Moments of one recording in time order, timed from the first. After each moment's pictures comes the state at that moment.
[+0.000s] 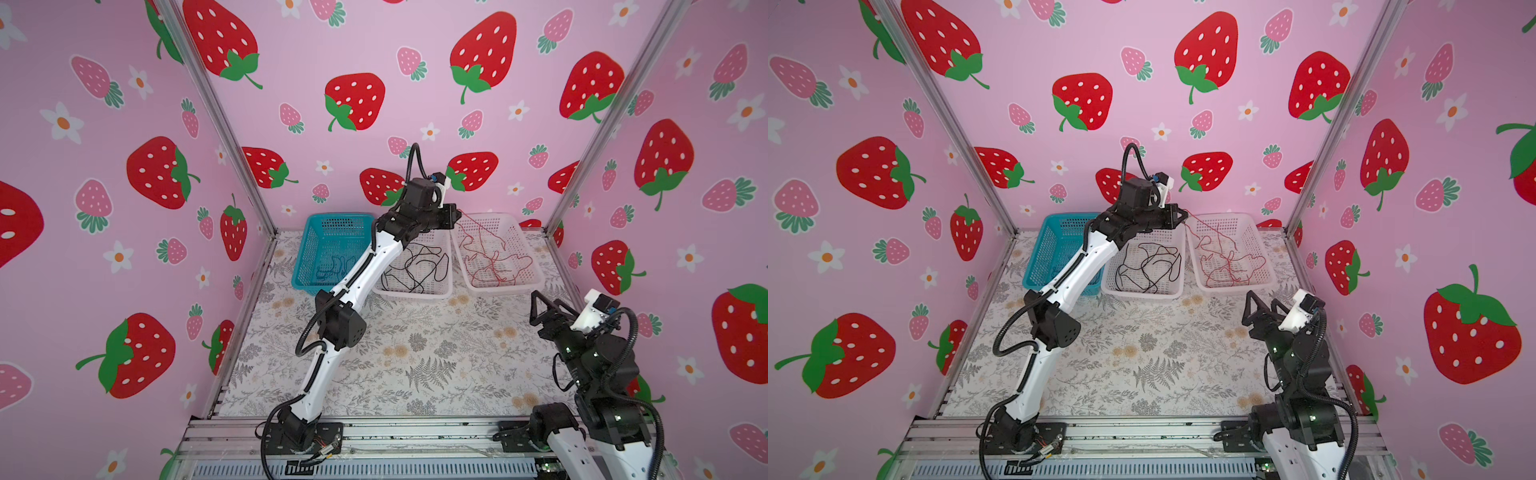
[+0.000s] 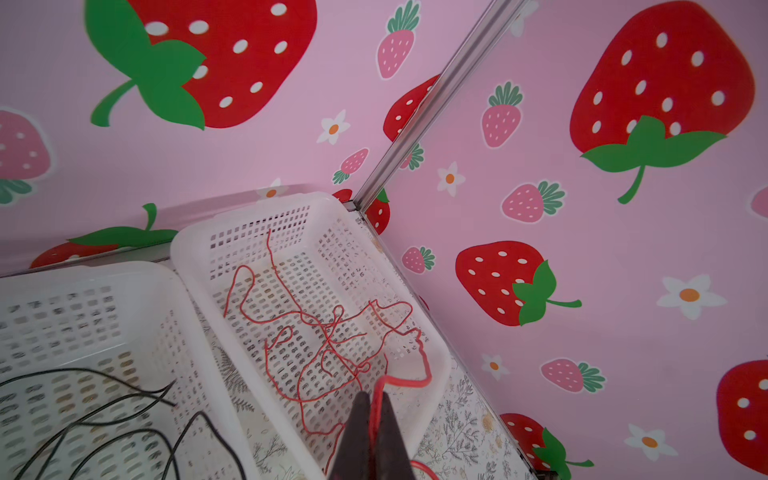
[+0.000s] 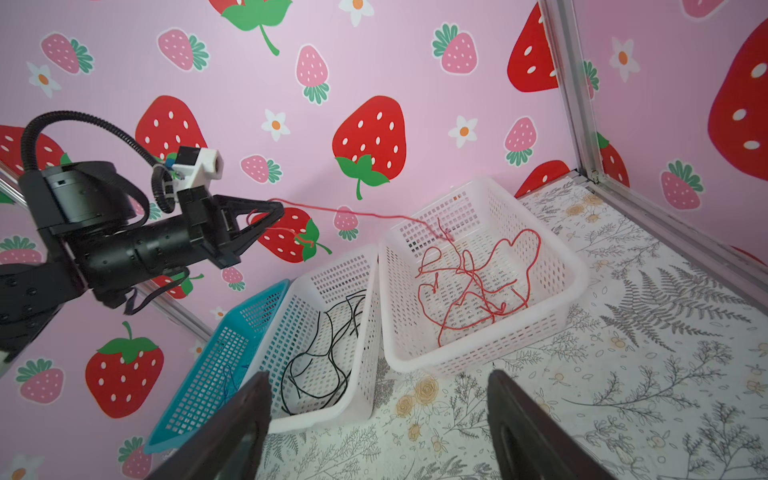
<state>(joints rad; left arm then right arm) -0.62 2.43 2.67 -0.56 0.37 -0.47 0.24 0.30 0.60 -0.36 0.02 0.54</state>
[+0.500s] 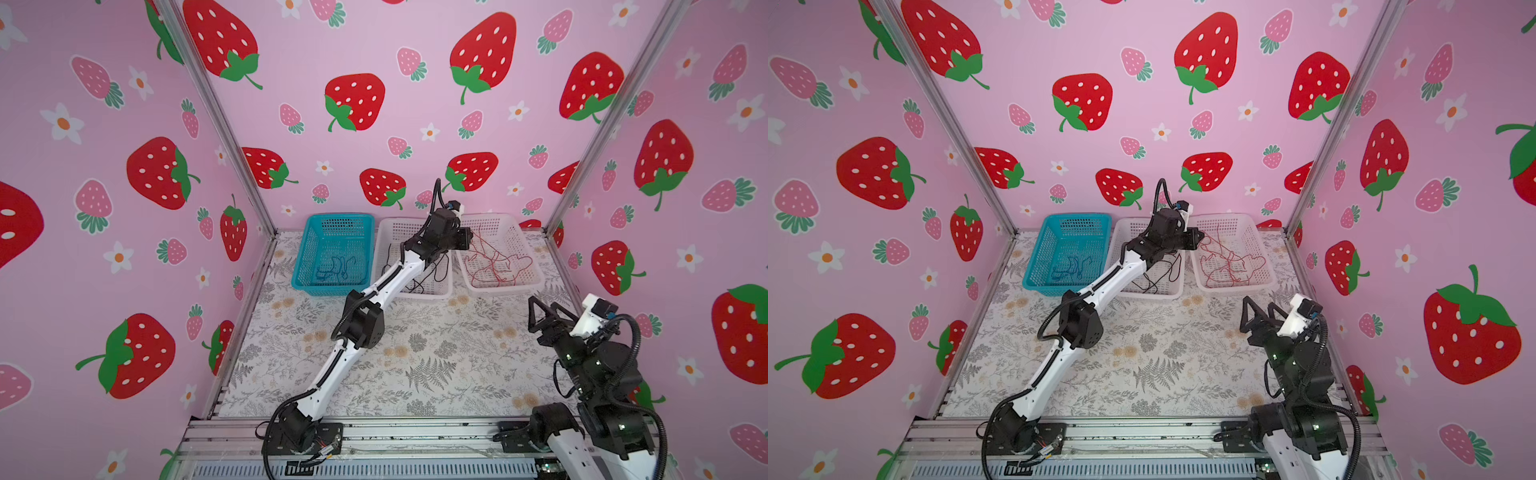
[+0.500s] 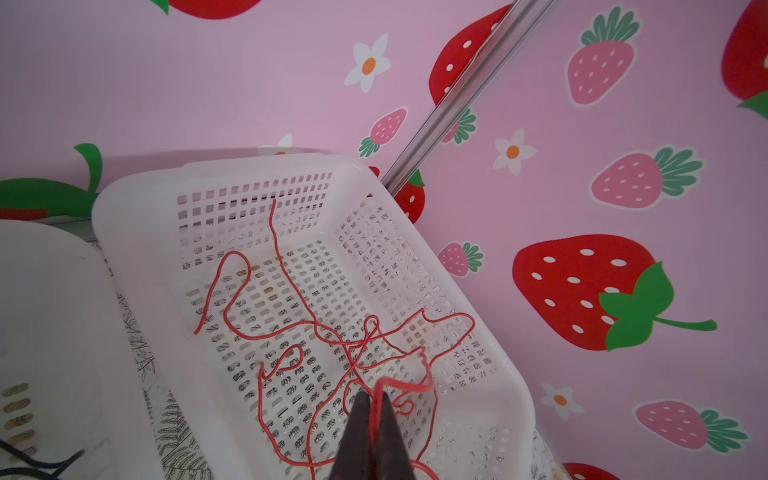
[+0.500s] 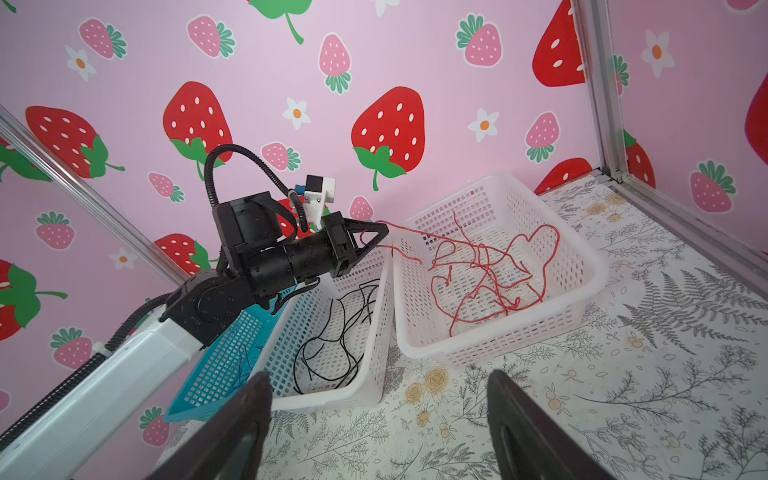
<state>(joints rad) -0.67 2.69 2.70 -0.37 0.25 -0.50 0.28 0.25 0.60 -0.39 0.00 0.52</state>
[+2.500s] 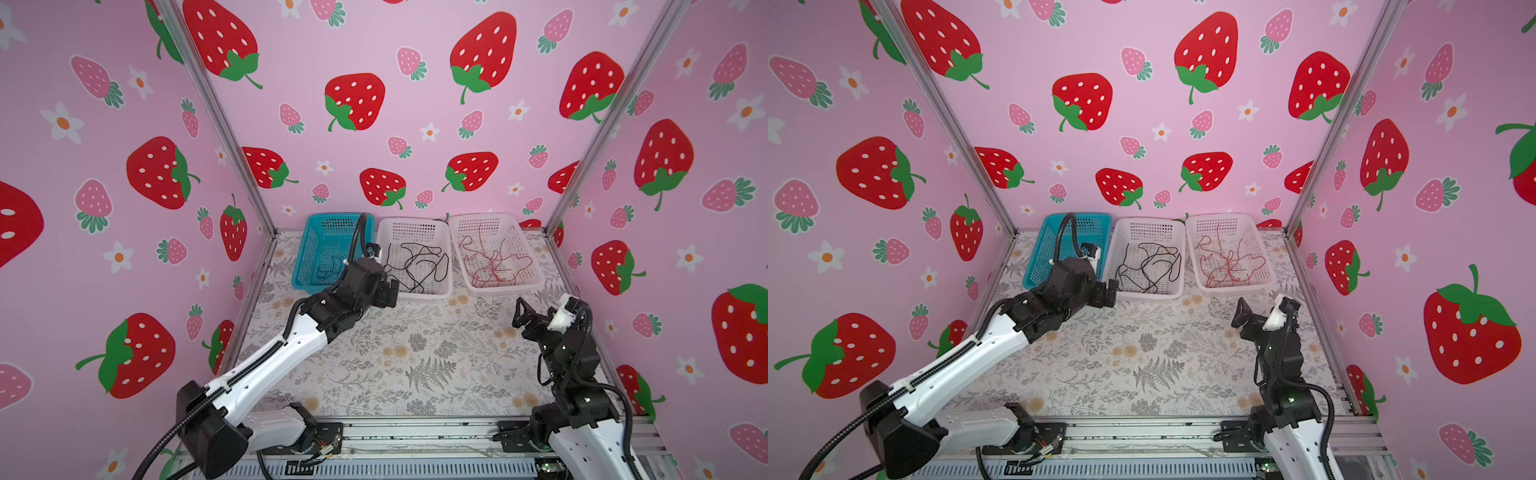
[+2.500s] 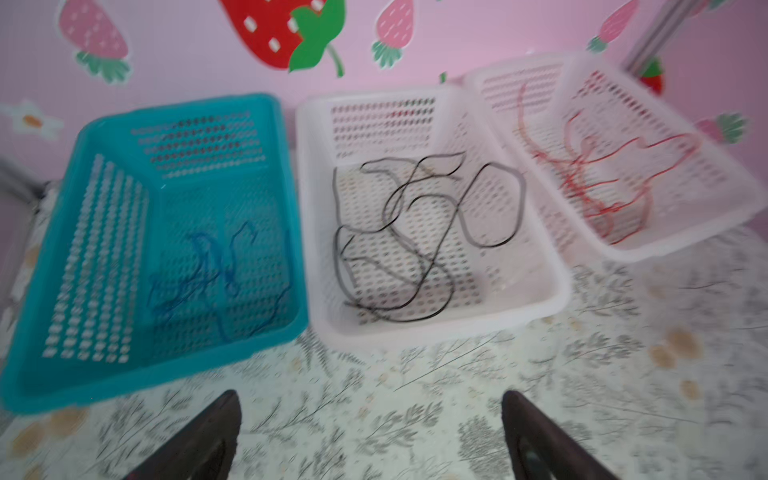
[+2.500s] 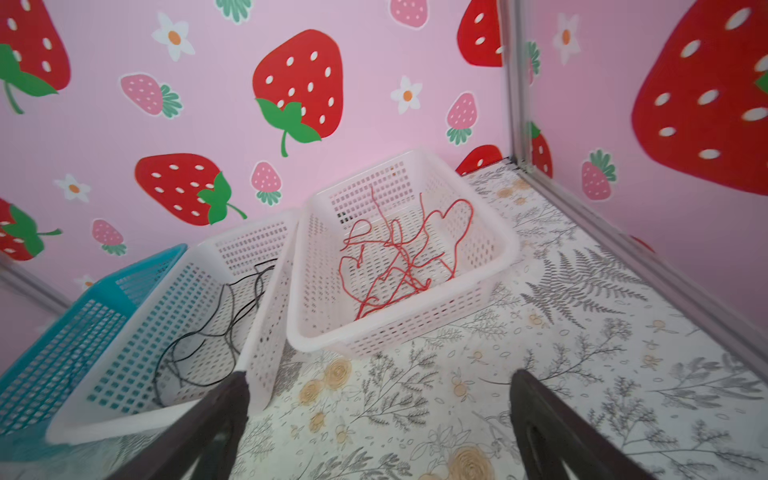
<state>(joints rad) -0.60 1.16 1.02 -0.55 -0.34 -0.28 0.29 0.36 0.32 -0.08 0.28 0.35</state>
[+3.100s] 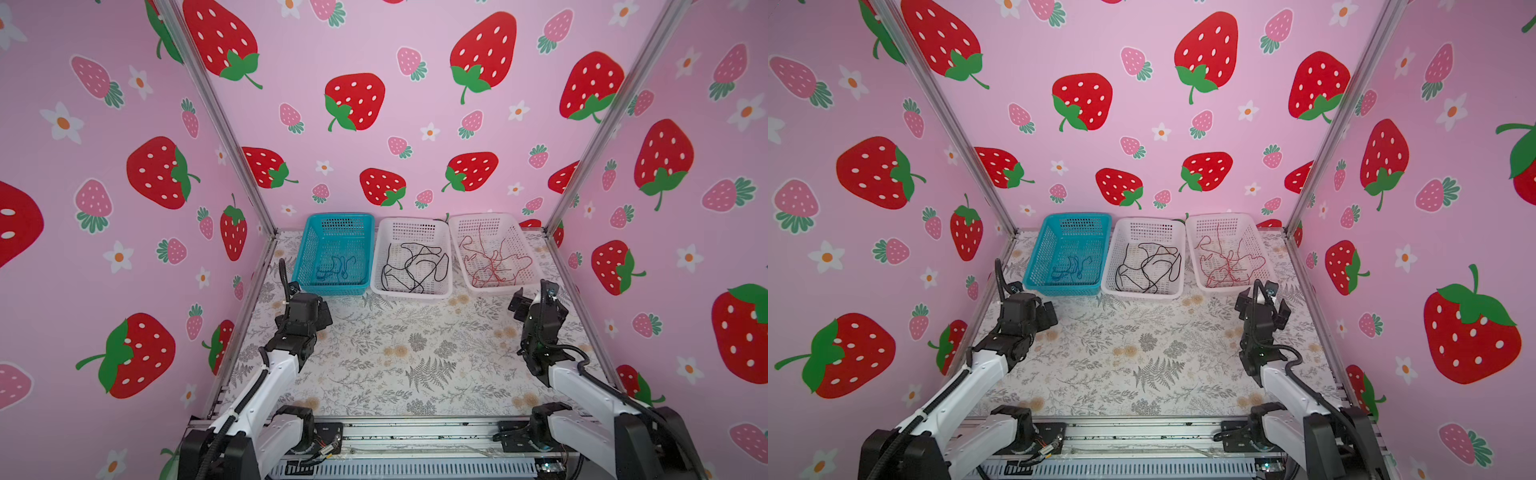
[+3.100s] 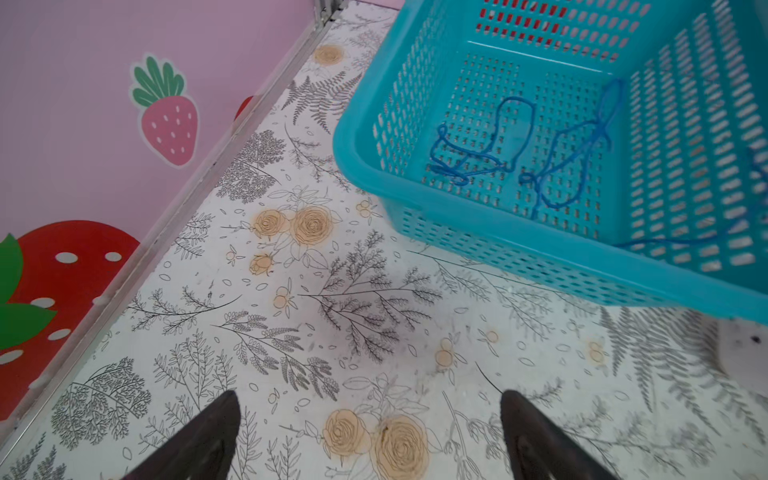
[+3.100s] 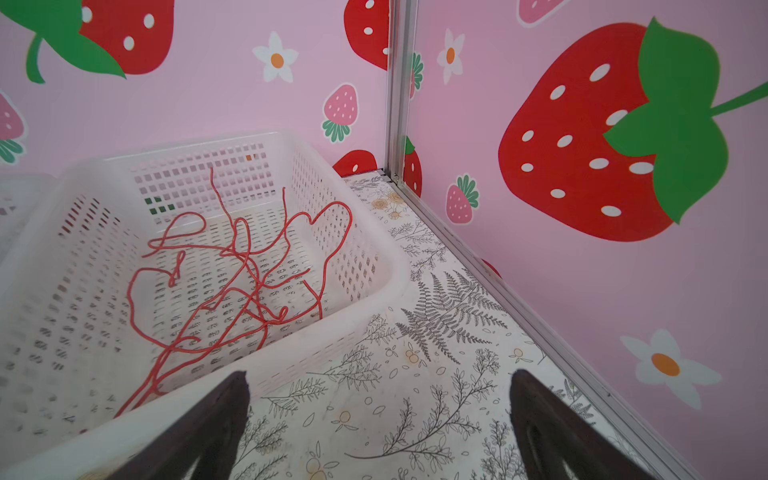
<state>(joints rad) -0.08 1.06 0.55 -0.22 -0.38 -0.32 0.28 1.13 0.29 0.60 0.61 0.07</state>
